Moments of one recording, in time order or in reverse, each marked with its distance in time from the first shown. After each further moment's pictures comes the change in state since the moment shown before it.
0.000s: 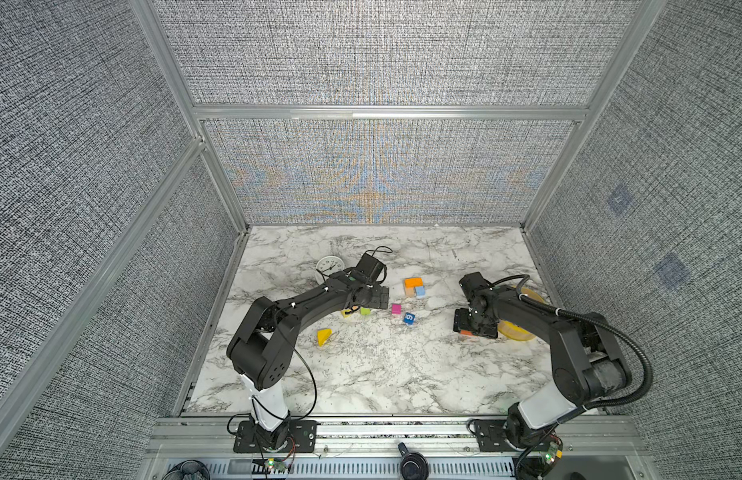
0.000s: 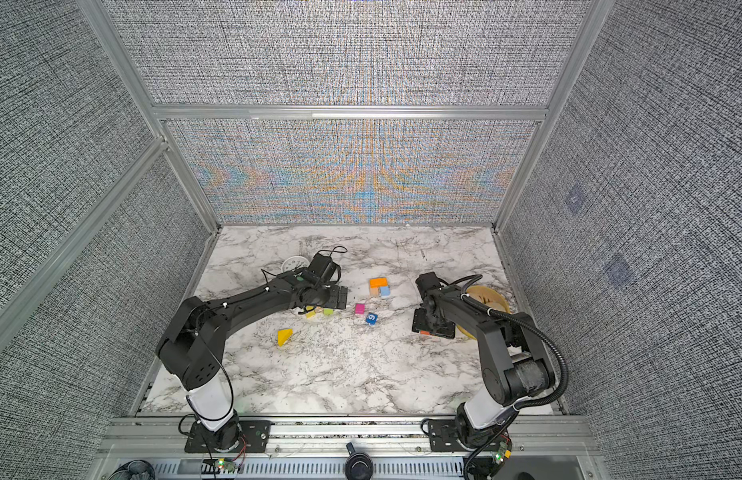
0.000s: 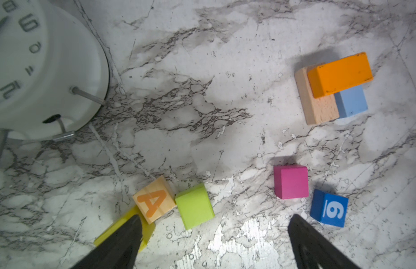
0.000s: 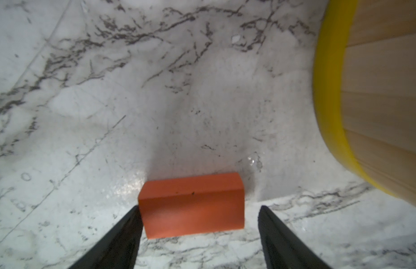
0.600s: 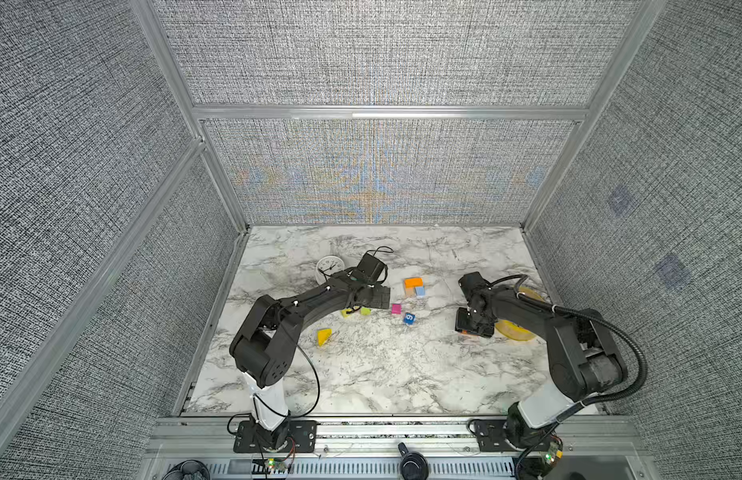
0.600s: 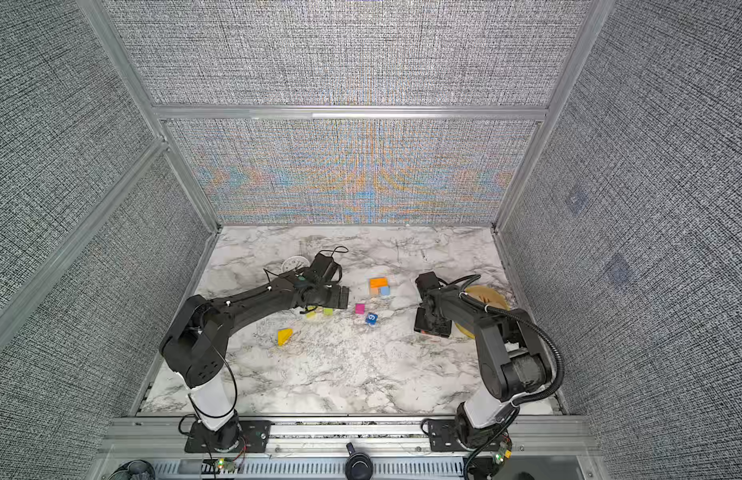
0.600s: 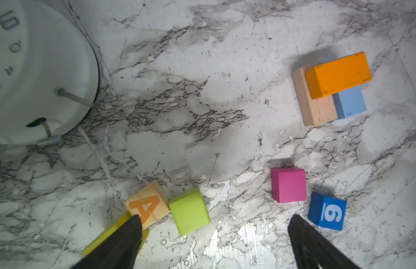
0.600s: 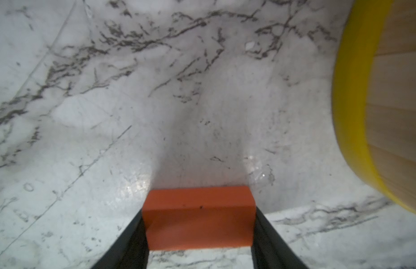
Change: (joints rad) left arm 0.000 0.016 0.009 0.011 0.014 0.000; right arm -0.004 0.024 0.003 0.025 -0.017 -0.012
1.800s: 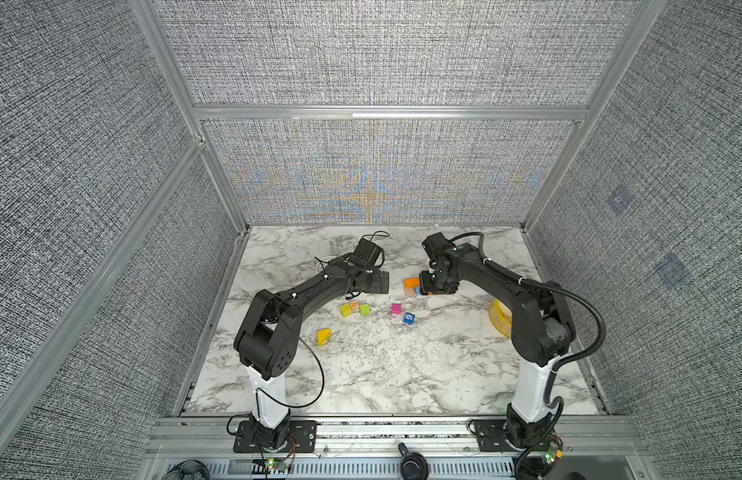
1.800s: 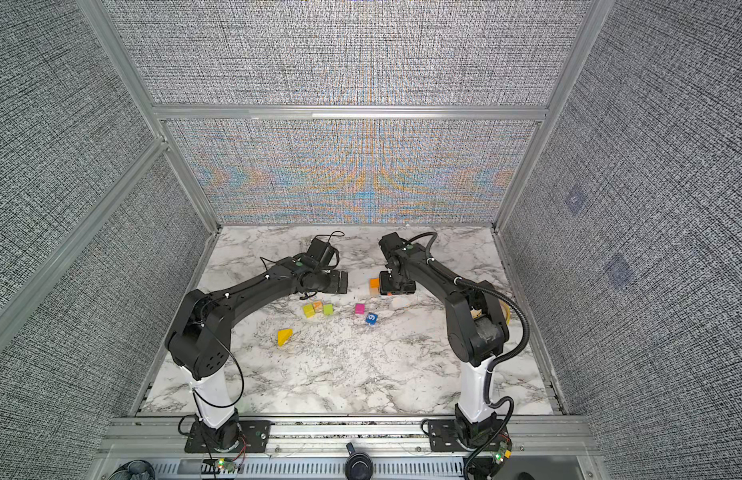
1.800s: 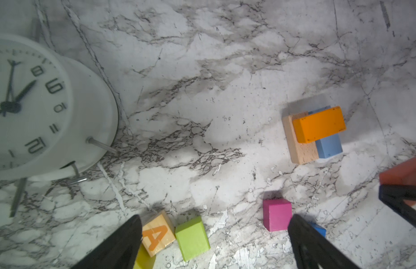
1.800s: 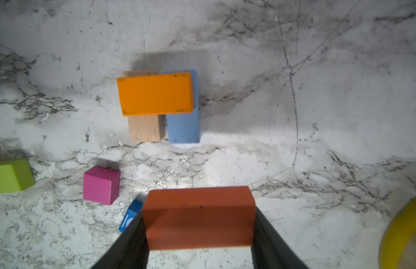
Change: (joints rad) left arm 0.065 0.056 0.157 -0.053 0.030 0.010; right arm 0.170 0.325 0.650 -0.192 -0.058 -0.137
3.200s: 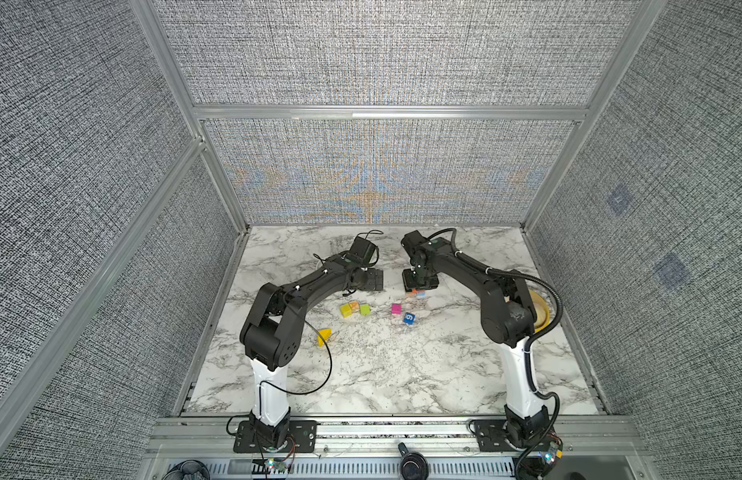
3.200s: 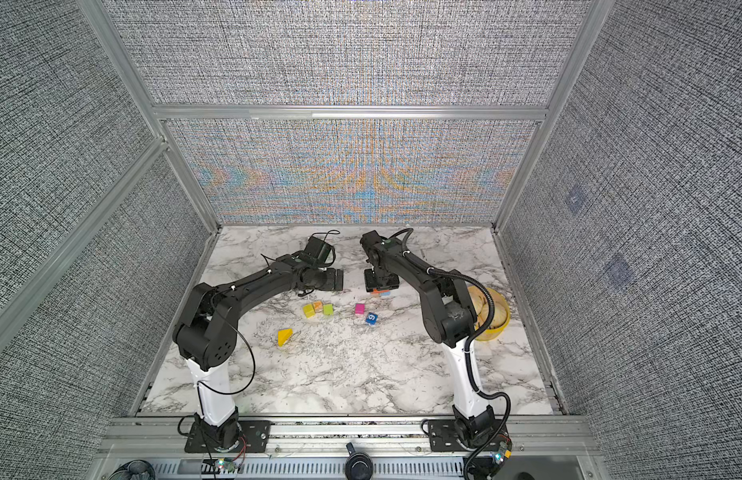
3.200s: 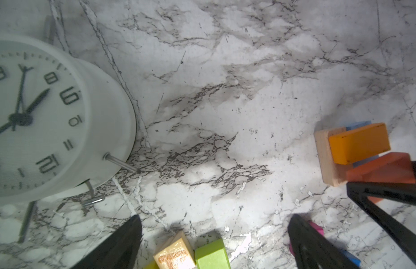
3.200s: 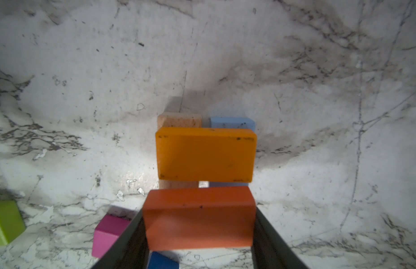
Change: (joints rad) left arm 0.047 0.067 0.024 0.011 -0.003 0.020; right arm 0.054 0.256 0.273 -0.092 0.025 -0.023
